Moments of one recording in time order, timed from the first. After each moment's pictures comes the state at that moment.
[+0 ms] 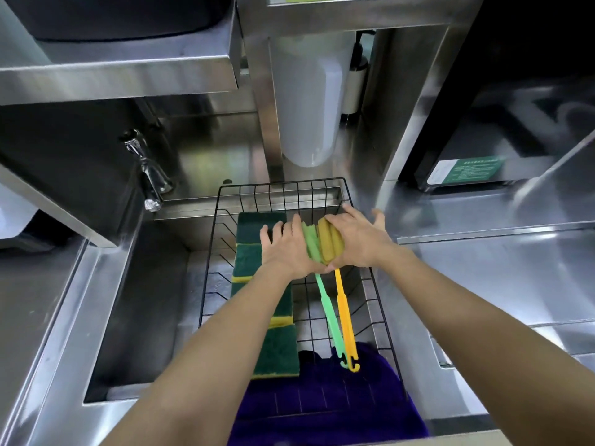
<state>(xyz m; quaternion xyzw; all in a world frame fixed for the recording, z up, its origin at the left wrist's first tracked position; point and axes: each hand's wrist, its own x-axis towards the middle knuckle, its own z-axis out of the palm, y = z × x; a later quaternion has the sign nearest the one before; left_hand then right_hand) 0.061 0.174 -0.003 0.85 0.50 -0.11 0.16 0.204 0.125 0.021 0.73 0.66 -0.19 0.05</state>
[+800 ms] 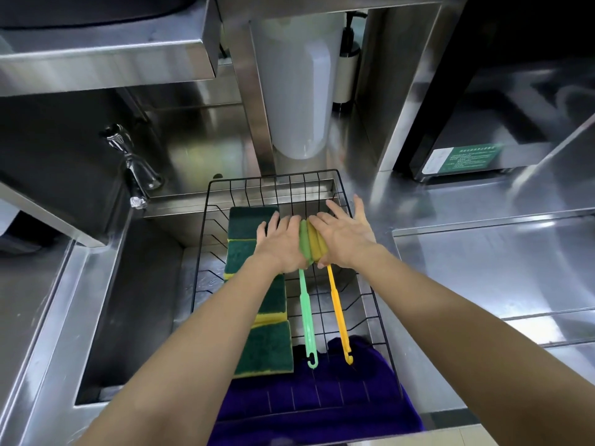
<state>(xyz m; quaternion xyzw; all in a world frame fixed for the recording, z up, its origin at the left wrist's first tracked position) 0.059 0.186 -0.011 0.85 0.46 -0.12 0.21 0.187 0.130 0.012 0.70 0.70 -0.08 0.14</state>
